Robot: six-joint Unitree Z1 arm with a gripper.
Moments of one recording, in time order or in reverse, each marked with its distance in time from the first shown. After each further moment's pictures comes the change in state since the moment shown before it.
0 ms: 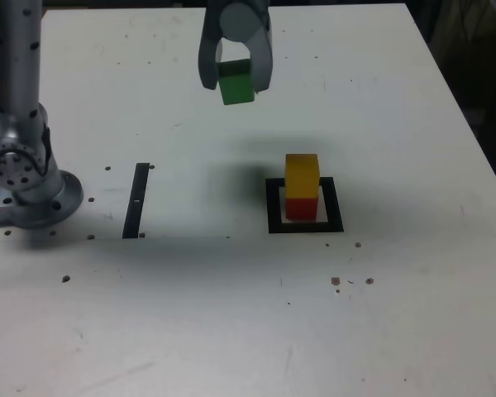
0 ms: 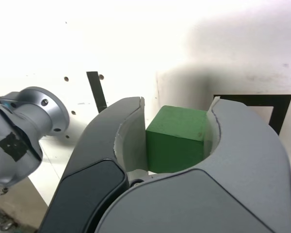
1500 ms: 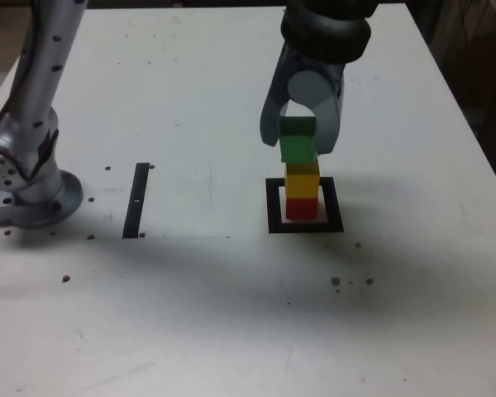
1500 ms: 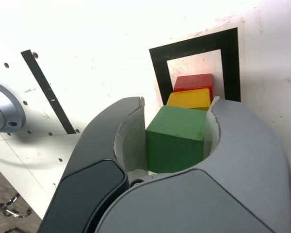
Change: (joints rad) arm -0.285 0.217 -0.225 0.029 0.014 -0.121
